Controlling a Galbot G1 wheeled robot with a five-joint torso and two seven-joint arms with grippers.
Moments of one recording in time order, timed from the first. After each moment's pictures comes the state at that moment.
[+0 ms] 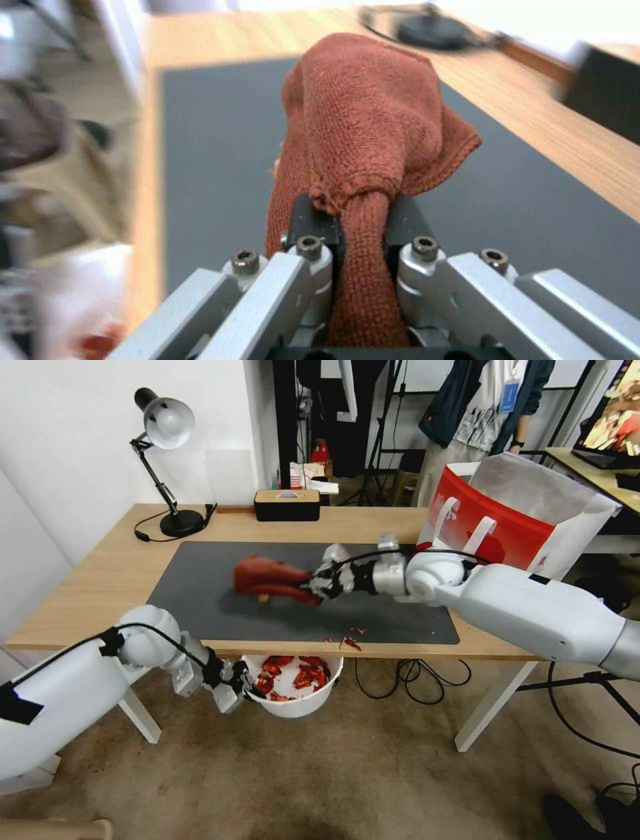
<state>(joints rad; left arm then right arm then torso) 0.57 -0.58 0.29 -1.76 0.29 -0.53 1.06 0.11 0.81 -0.88 1.46 1.09 -0.14 -0.45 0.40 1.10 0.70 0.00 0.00</state>
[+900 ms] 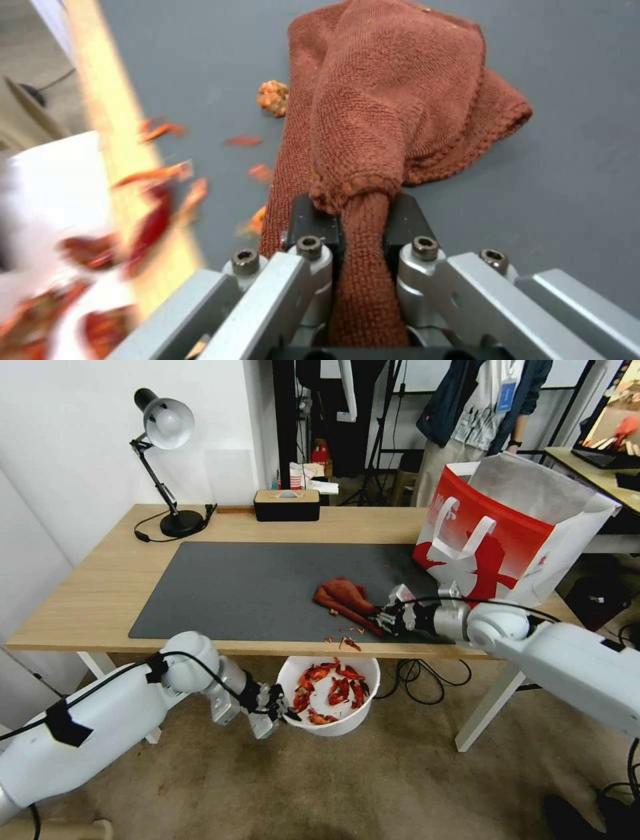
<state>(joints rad) 0.52 -0.74 0.41 -1.72 0.40 -0.53 0.98 -0.30 0.57 -0.63 1.59 0.96 -0.17 -0.43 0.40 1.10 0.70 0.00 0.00</state>
